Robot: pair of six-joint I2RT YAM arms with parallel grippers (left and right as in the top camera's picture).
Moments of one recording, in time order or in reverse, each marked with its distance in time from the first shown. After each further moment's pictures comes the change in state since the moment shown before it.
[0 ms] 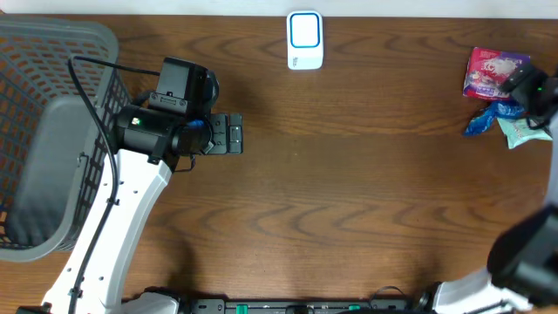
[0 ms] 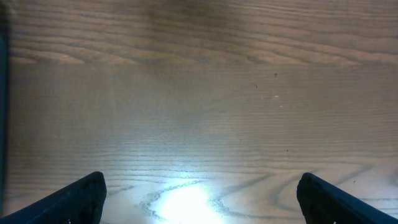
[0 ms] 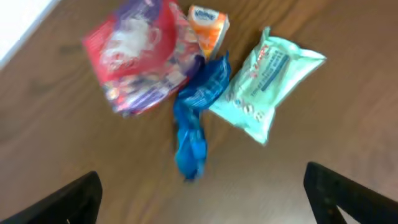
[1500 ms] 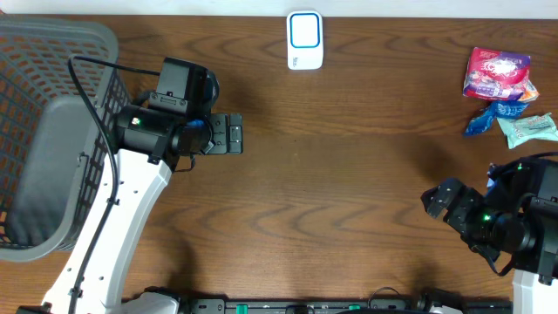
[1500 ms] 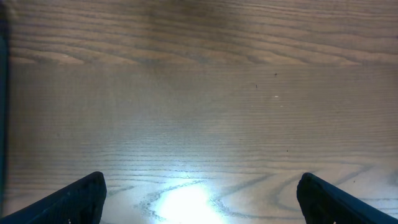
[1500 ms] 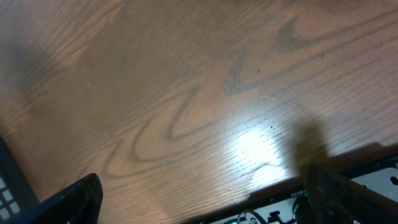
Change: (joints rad) left arm 0.000 0.000 0.000 0.000 0.000 0.000; right arm 0.185 -0.825 -0.455 -0.625 -0.348 0.014
